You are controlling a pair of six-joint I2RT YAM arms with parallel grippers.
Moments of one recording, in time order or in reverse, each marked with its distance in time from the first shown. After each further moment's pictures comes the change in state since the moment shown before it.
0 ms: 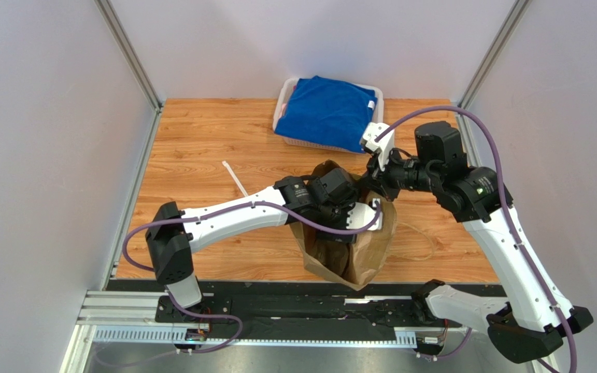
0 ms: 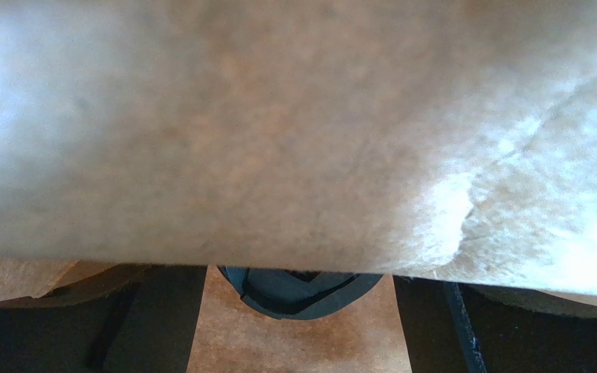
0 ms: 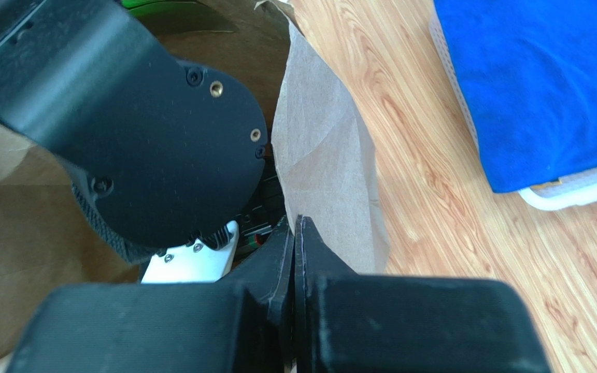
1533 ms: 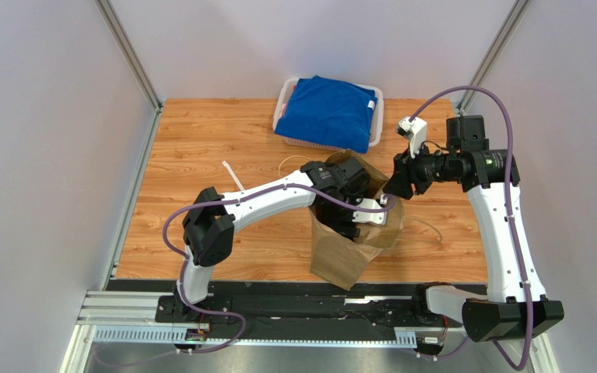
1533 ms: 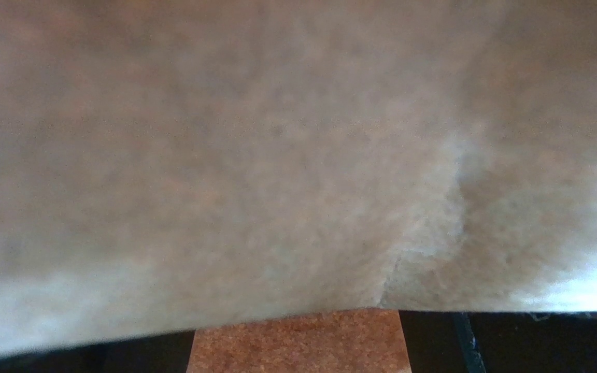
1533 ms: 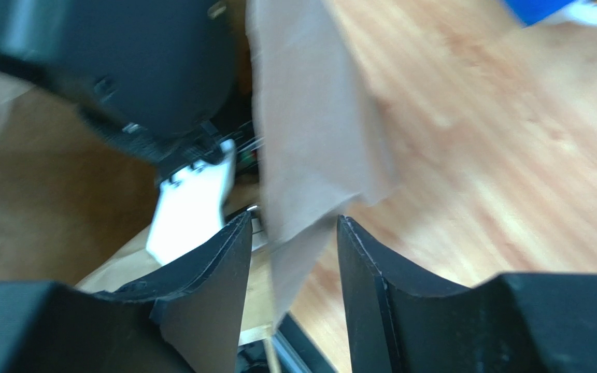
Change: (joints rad) left arm 0.072 0.289 0.263 -0.214 0.142 0.114; right arm -0.449 0.121 0.002 -0.238 -0.216 -0.083
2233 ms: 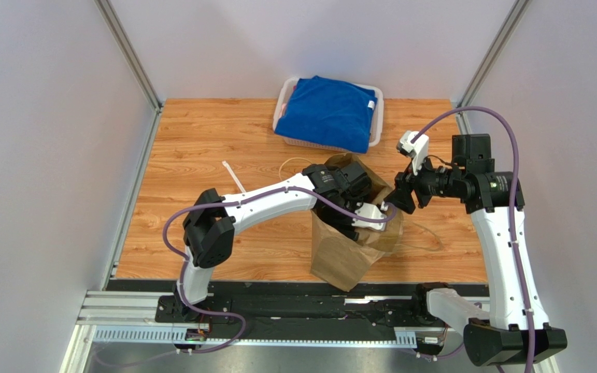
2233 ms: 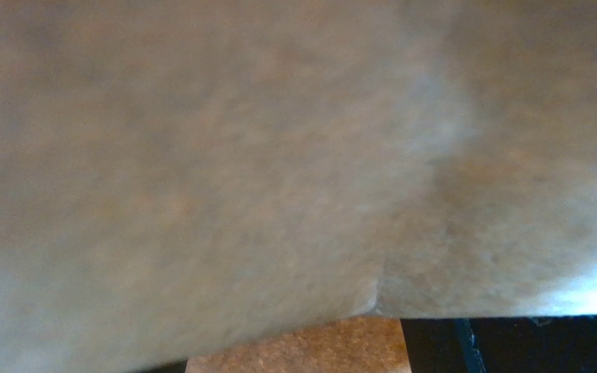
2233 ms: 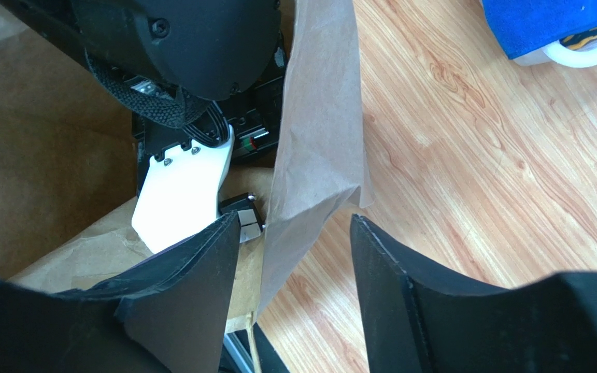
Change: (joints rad) left arm -0.010 -0.004 -0.006 -0.012 -0.029 0.027; right arm -0.014 -0.140 -0.140 0.036 -0.039 -0.152
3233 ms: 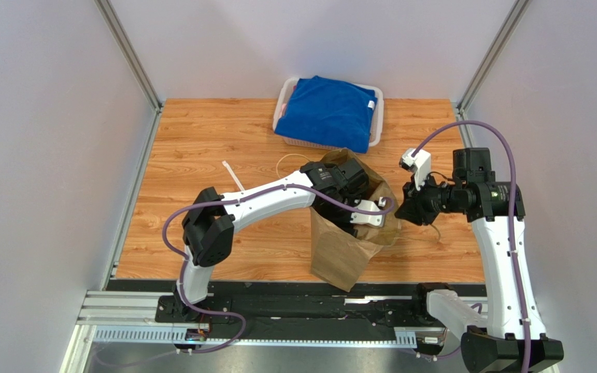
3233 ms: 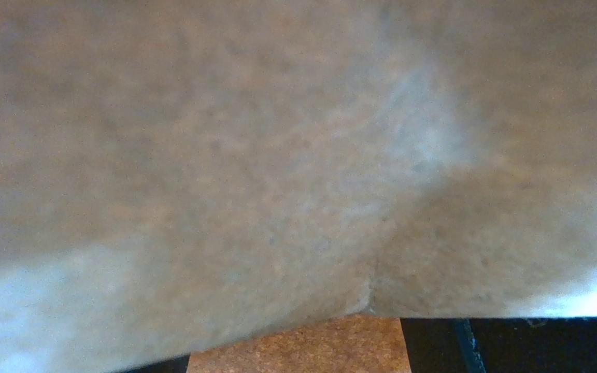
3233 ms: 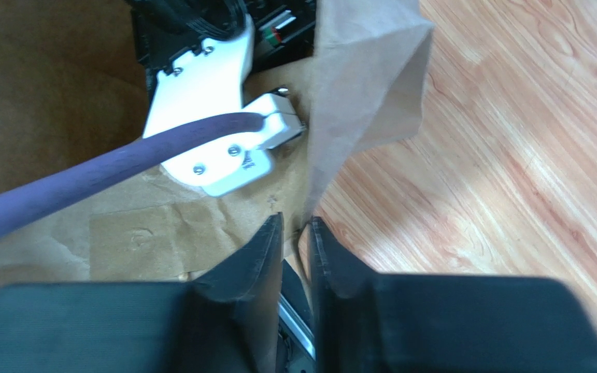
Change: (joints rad) left arm 0.010 0.000 -0.002 -0.006 0.013 -0.013; right arm -0.045 -0.069 -0.081 -0.129 0.038 0.000
